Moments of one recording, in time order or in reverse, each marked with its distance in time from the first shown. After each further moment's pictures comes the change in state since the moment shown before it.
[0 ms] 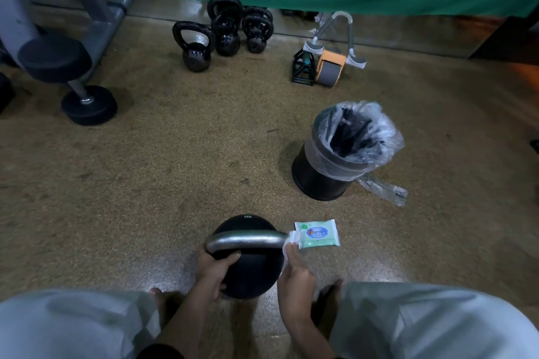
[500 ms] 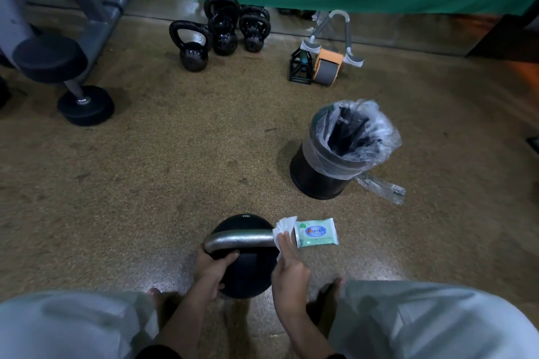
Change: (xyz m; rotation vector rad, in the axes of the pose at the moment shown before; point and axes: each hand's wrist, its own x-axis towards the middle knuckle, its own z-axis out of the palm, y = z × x) left_hand -0.002 -0.002 0.002 0.007 -0.003 -0.001; right_hand 0.006 -0.003 0.008 0.029 0.080 -0.081
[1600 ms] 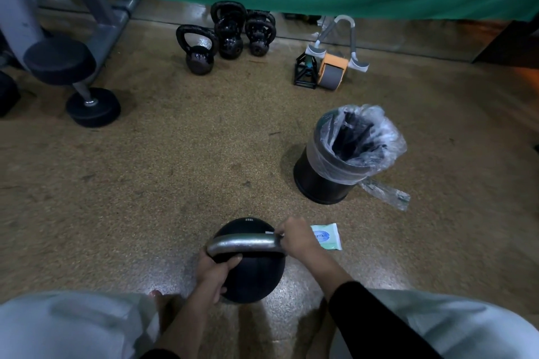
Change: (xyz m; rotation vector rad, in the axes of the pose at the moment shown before) left_hand -0.012 0.007 -0.001 -0.031 -0.014 0.023; right_hand 0.106 -0.033 -0.020 -0.491 -0.810 -0.130
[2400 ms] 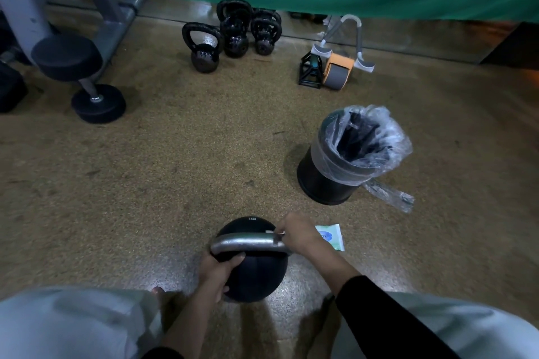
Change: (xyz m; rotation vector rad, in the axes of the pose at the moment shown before) left_hand 0.006 -0.007 -0.004 -0.012 0.005 -0.006; right_hand 0.003 -0.008 -0.012 -0.116 -0.068 -0.073
